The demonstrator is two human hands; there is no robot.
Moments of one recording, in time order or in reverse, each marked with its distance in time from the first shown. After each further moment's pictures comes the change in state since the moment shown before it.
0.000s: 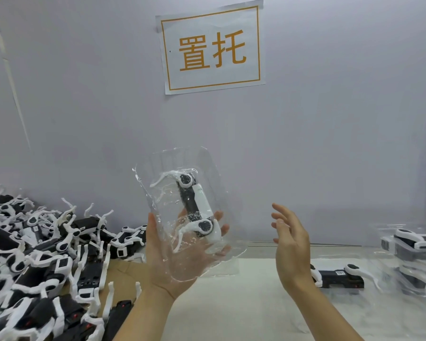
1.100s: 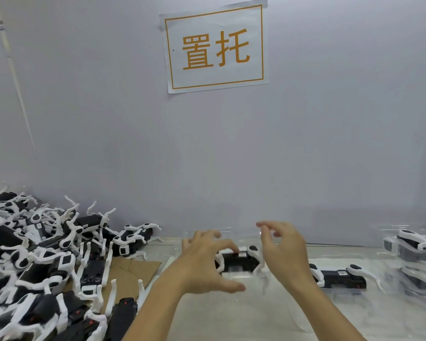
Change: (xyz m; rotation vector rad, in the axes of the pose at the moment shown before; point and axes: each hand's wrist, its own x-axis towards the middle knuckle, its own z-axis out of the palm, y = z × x) left_hand 0.005 -0.014 0.004 2.171 0.103 -0.042; right_hand 0.001 0.006 -0.002 -0.492 -0.131 -0.117
